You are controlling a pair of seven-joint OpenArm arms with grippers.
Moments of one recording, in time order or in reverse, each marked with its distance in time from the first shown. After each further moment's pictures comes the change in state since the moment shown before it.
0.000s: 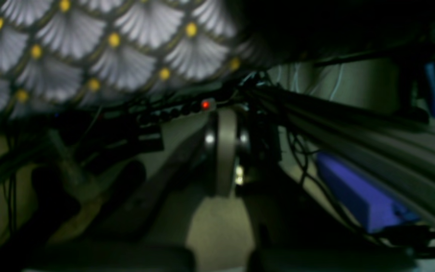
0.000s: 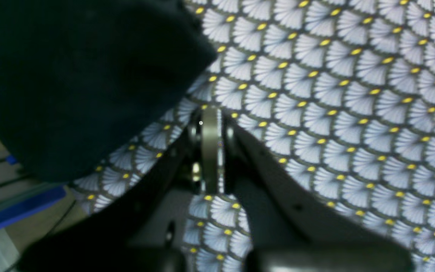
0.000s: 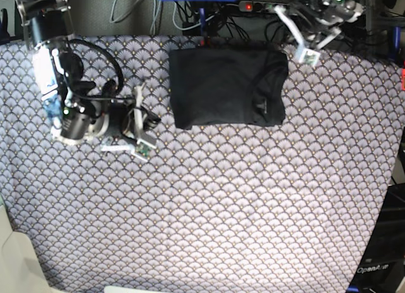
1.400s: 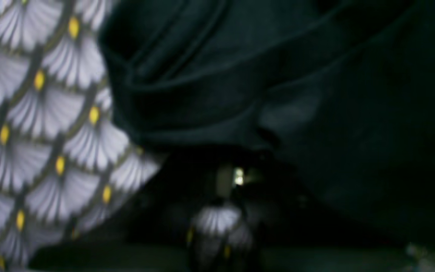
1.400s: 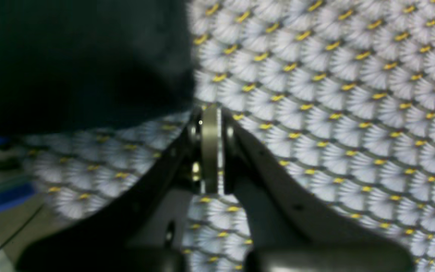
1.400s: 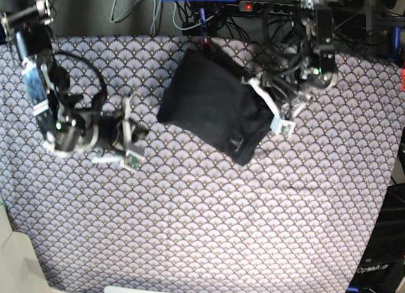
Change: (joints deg) left arm -28.6 6.7 3.0 -22.1 -0.8 0.2 -0.8; right arm 6.6 6.4 -5.0 -8.5 0.0 0.0 7.5
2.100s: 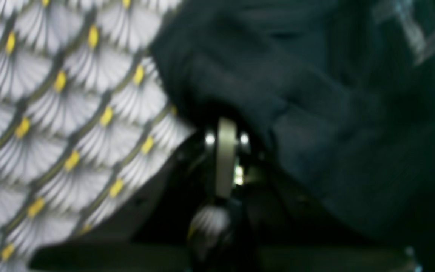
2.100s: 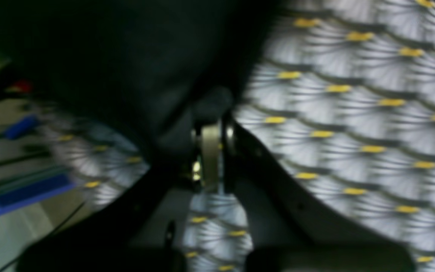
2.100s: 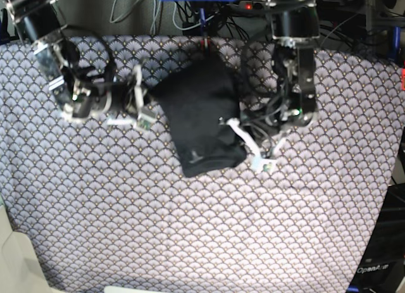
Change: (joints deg) left arm -14.1 6.8 0.3 -10.4 1.7 0.5 0.5; right arm -9.9 -0.8 -3.7 -1.1 -0.6 -0.1 6.4
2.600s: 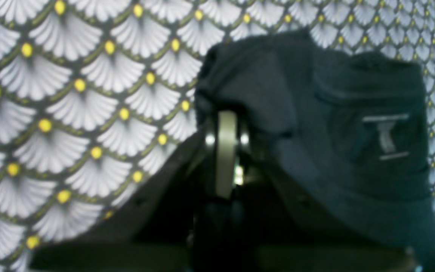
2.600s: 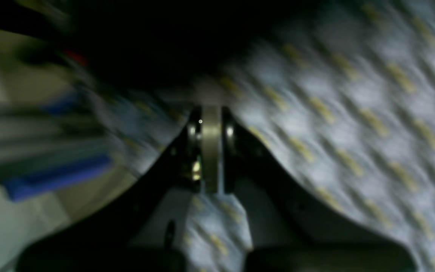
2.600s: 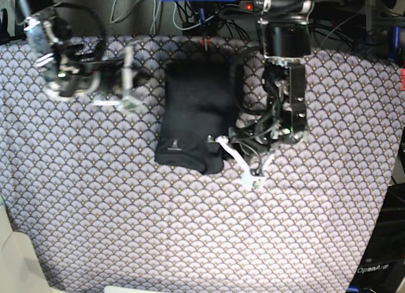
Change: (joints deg) left arm -5.5 1.8 -0.3 -3.6 -0.4 -0.2 -1.1; right arm -10.0 2.9 10.3 5.8 -0.4 0.0 -0.3
